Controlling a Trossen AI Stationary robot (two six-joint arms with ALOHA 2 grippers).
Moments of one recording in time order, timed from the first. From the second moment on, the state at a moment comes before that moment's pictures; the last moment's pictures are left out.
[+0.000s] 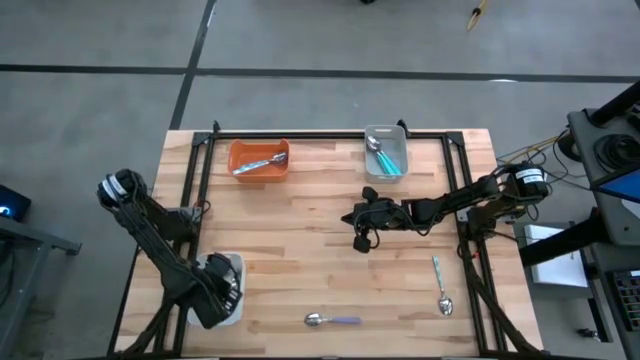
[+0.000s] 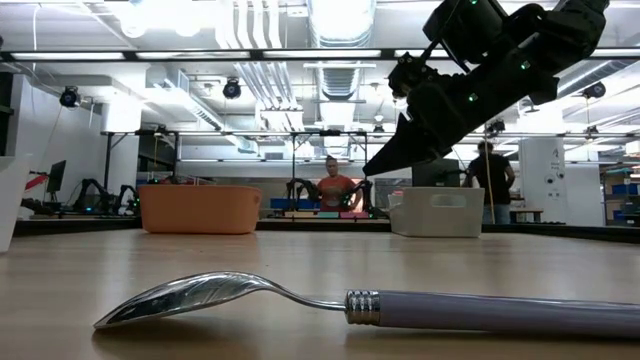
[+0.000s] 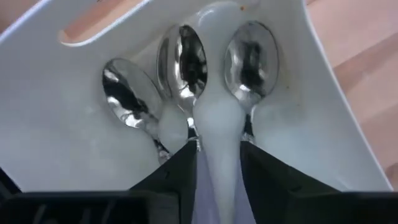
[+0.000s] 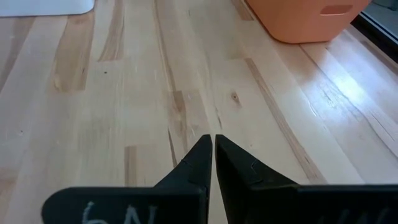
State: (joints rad) left arm -0.94 1.50 0.92 -1.04 -0.09 -1.97; right arm 0.06 1.56 0.65 0.38 0.23 0.08
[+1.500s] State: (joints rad) left arm -0.13 1.36 0.80 -0.20 -0.15 0.10; right arm 0.21 1.33 0.81 -0.56 -0.02 0.97
